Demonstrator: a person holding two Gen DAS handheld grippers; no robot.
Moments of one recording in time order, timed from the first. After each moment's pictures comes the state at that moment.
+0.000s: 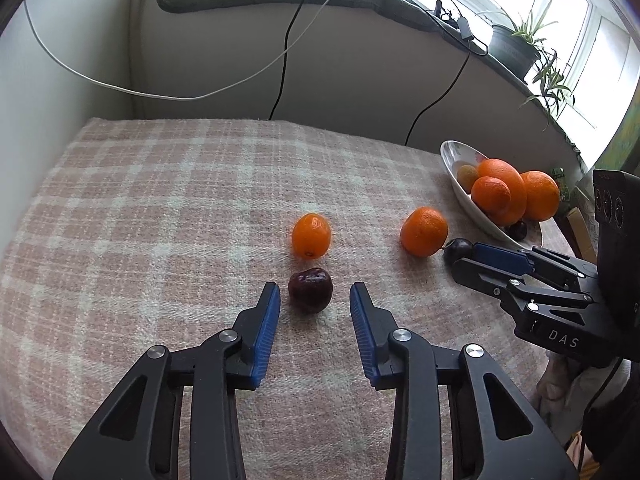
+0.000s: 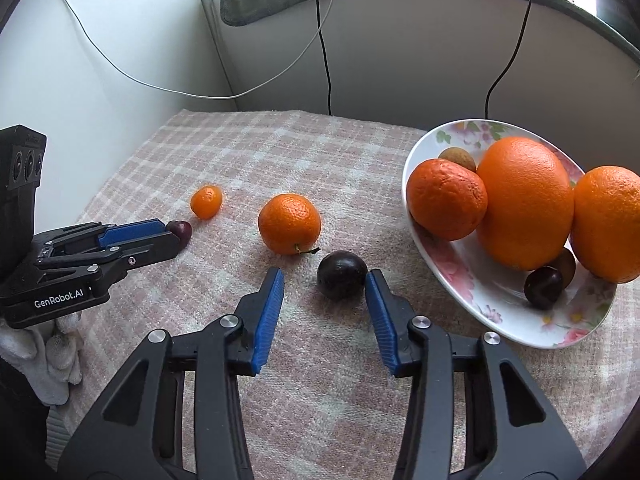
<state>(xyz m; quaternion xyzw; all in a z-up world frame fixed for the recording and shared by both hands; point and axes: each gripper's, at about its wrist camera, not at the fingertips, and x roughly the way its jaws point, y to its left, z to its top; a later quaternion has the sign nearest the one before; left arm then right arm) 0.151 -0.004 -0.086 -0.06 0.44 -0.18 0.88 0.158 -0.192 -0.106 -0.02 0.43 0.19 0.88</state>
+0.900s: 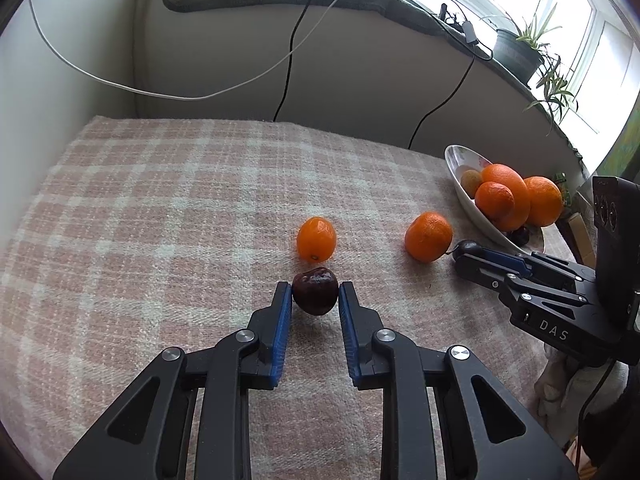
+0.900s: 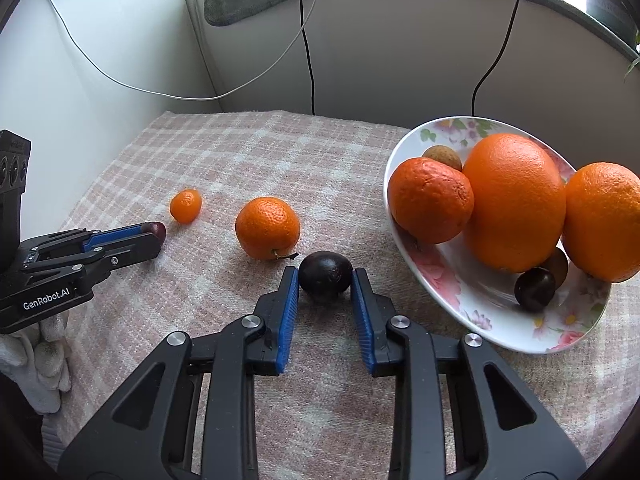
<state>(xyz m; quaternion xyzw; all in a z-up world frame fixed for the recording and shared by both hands) 0.149 0.001 -0.082 -0.06 0.43 -0.17 0.88 0.166 -0.196 -0.107 -0.02 0.43 0.17 0.89</state>
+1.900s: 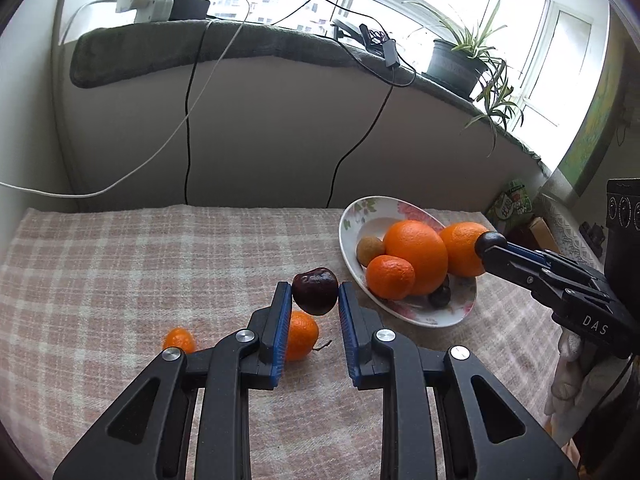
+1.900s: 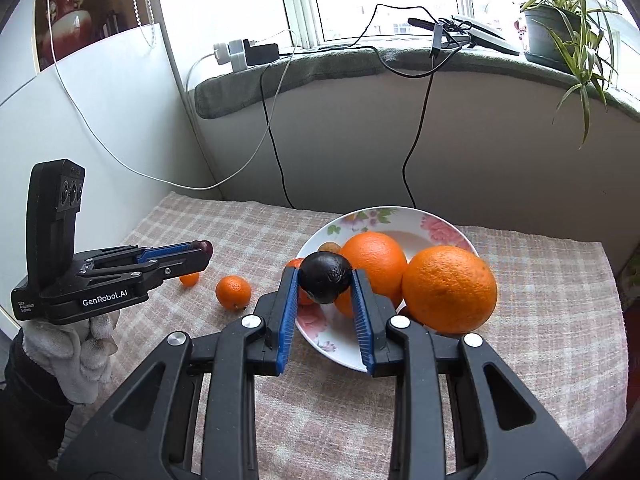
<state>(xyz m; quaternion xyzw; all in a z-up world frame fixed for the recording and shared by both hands) 0.177 -0.087 -0.030 -0.05 0.38 -0.25 0.89 0.145 -0.297 -0.022 0.03 0.34 0.17 0.92</state>
